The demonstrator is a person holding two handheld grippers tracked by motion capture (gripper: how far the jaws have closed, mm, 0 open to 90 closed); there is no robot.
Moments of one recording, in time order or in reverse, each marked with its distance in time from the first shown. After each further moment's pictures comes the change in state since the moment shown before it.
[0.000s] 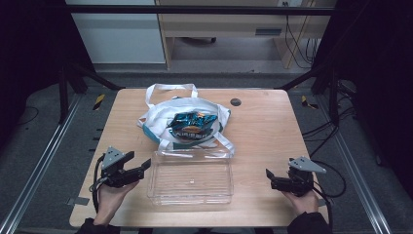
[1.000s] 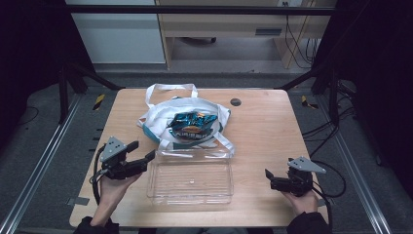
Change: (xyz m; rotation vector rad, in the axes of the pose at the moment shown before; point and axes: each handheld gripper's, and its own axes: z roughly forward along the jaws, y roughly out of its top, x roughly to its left) left arm -0.013 0.041 -0.010 -0.072 -0.046 0.039; right arm 0.001 0.000 0.001 -0.008 0.012 -0.002
